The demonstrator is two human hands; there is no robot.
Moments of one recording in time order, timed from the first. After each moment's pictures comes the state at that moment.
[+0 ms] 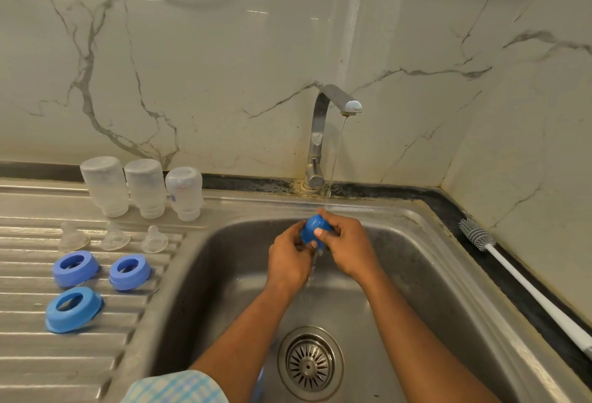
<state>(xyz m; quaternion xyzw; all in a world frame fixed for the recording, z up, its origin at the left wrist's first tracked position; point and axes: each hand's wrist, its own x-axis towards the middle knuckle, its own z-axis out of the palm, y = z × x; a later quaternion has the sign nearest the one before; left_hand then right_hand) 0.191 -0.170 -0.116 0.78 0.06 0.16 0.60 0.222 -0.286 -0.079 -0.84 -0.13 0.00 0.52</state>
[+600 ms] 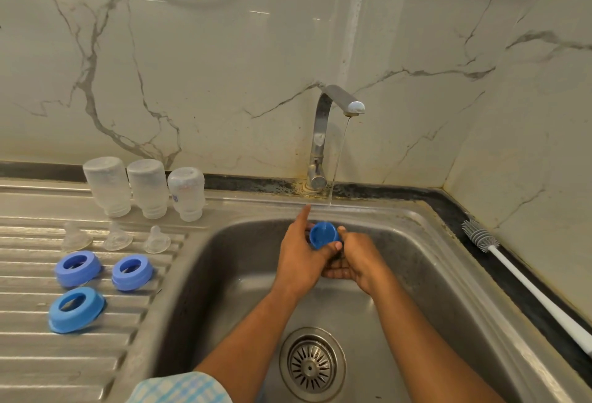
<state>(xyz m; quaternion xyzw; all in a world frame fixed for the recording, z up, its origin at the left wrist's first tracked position) 0.186 -0.177 -0.105 0.78 0.01 0.16 0.61 0.217 -0.293 -0.077 -0.75 0.05 0.15 0.64</state>
